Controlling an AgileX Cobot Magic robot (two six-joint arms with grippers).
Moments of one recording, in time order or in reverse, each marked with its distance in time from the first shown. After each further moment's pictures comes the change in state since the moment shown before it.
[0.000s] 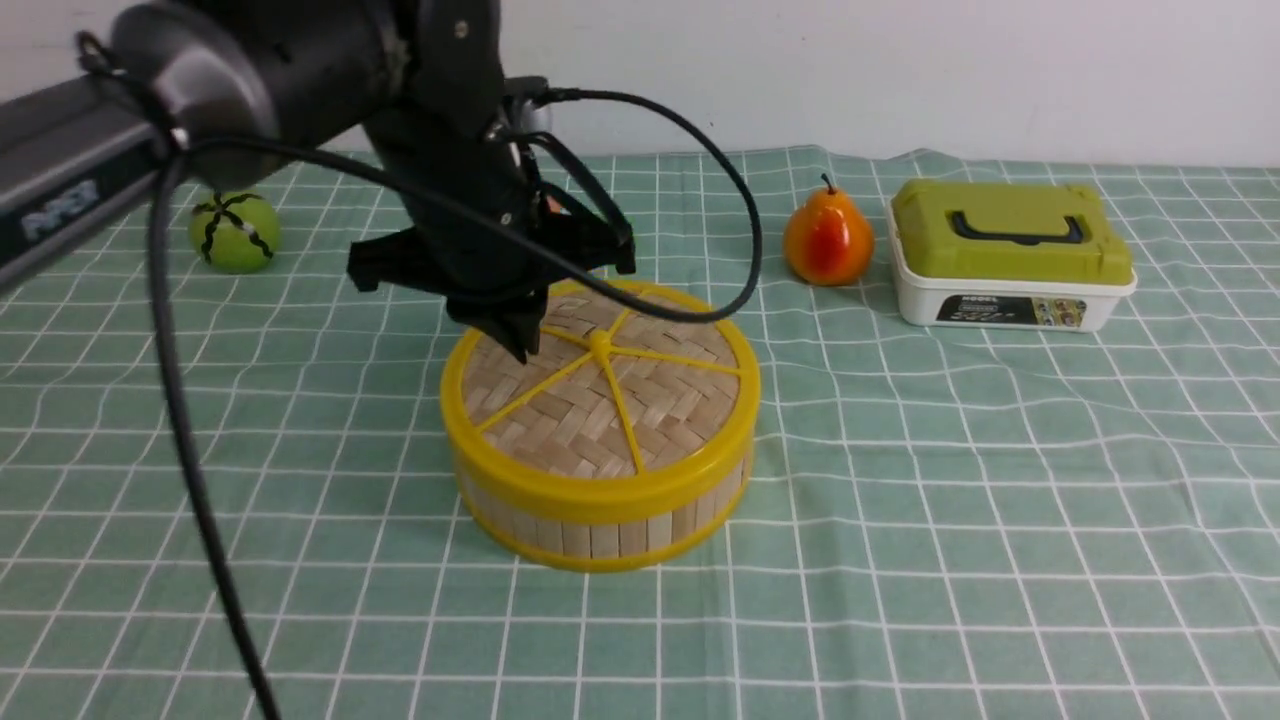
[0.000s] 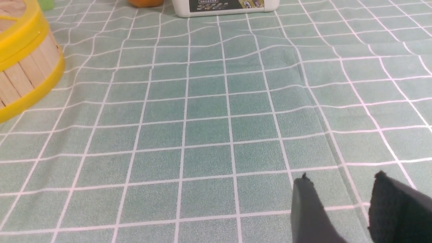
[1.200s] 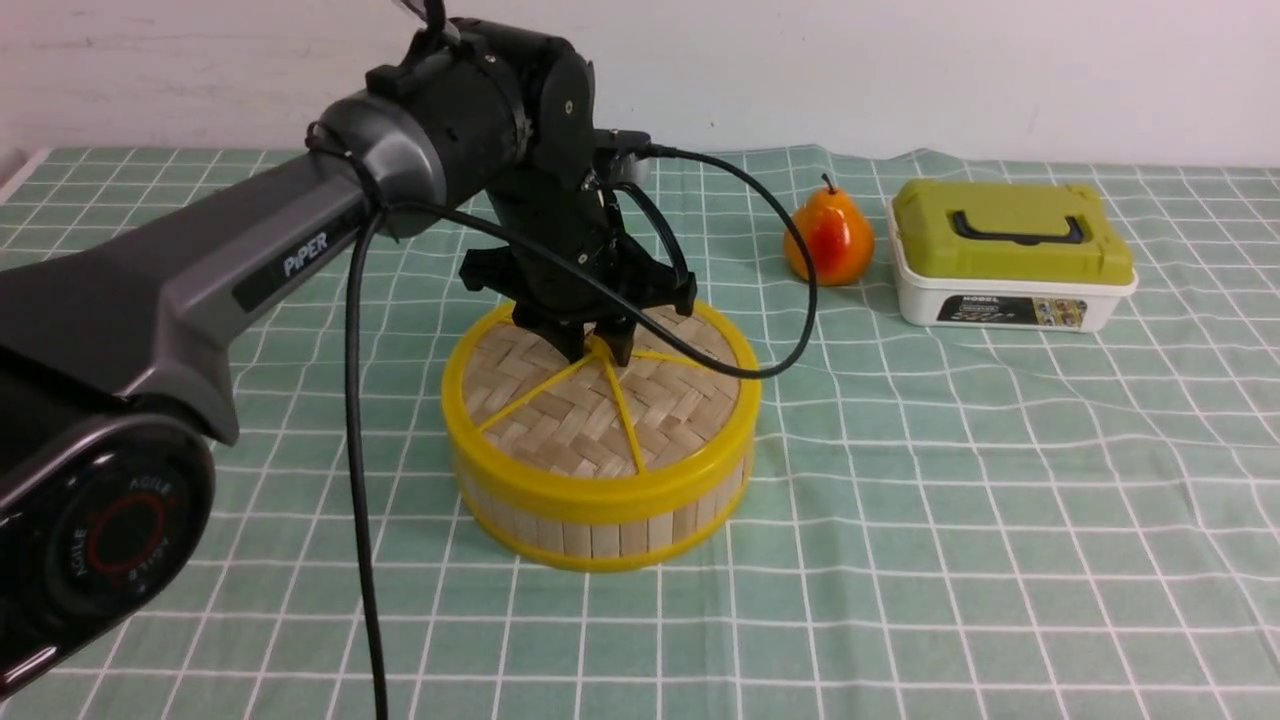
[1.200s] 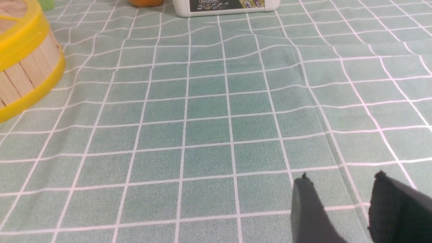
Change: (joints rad) right arm 0.000 0.000 0.000 0.000 0.000 0.000; left arm 0.000 0.265 -0.218 -0.053 -0.062 0.272
